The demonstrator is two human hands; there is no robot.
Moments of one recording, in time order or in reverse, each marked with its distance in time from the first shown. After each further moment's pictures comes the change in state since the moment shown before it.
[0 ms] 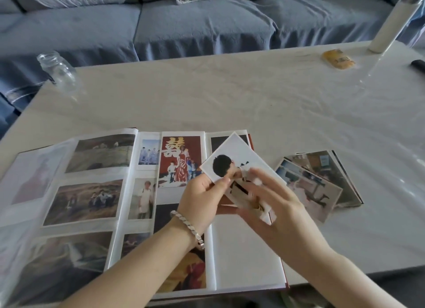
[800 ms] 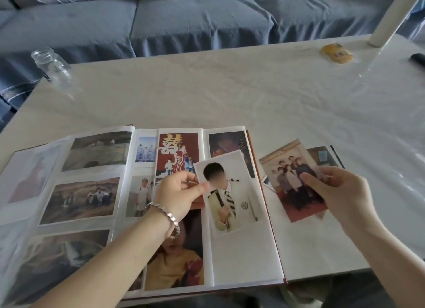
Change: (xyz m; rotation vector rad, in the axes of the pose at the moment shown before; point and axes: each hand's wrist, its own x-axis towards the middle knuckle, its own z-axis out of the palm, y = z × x) left_hand 0.017 -0.017 -0.033 0.236 0.143 -0.027; right_hand 0.005 0.062 -0.045 0.359 0.344 0.770
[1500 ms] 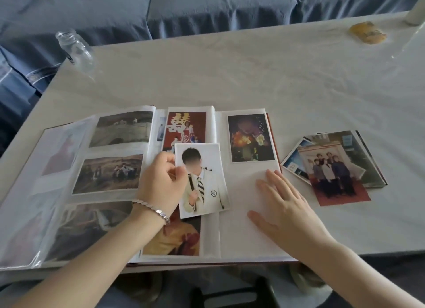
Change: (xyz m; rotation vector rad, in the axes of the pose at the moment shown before) left_hand -0.015 -0.028 -0.043 0.546 0.408 0.292; right_hand -0.071 0.013 0.064 -0.905 -0.558 -0.503
